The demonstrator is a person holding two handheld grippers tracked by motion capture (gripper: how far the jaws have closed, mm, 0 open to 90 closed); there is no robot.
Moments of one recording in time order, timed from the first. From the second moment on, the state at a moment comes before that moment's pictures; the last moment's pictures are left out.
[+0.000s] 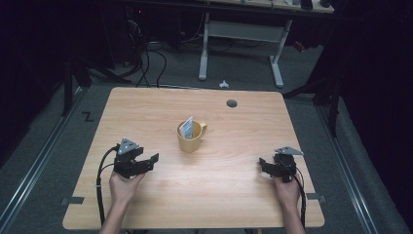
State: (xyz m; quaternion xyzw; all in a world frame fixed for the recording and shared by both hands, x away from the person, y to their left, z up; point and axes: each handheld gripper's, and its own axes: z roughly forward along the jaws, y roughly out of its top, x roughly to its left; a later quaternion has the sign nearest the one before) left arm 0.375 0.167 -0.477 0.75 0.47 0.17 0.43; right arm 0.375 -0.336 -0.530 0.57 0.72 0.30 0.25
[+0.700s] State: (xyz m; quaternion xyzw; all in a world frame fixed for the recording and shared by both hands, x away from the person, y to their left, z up) left arm 0.377 0.164 -0.494 0.76 0.48 0.17 0.40; right arm 0.375 -0.336 -0.530 0.57 0.72 0.30 0.25
